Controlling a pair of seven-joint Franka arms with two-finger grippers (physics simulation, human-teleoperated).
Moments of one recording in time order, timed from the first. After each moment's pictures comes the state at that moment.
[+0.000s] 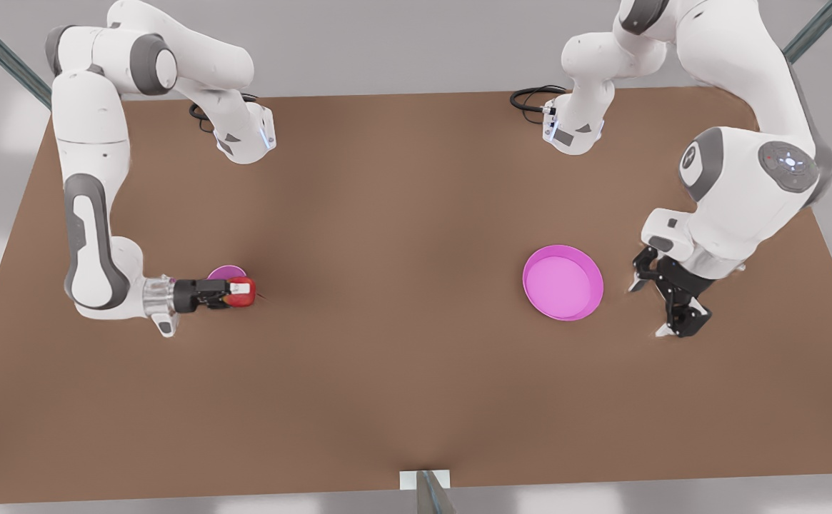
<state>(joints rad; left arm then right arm) -0.05 0.27 -0.12 -1.30 0.03 1.84 1.14 -0.11 0.50 -0.11 -1.90 1.22 1.52 -0.86</state>
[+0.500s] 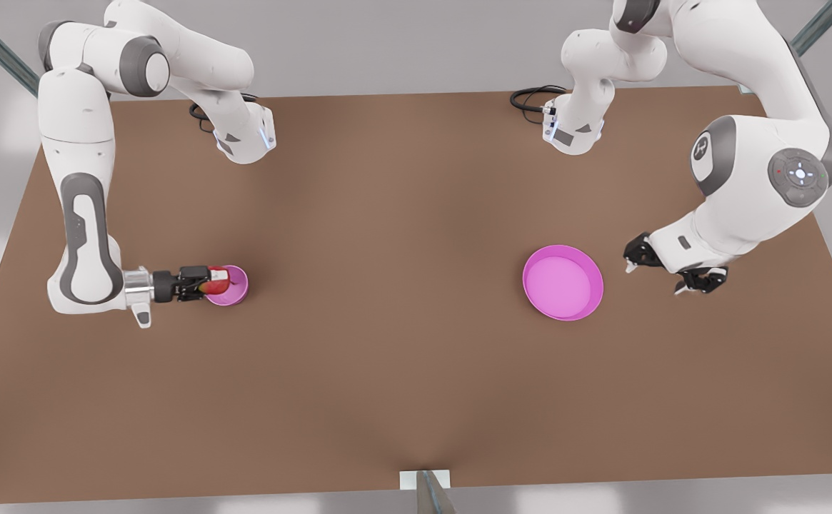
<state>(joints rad) -0.21 0.29 0.09 -1.30 -0.05 1.61 0.33 -0.14 0.51 -0.16 -1.90 0.88 1.60 -1.02</state>
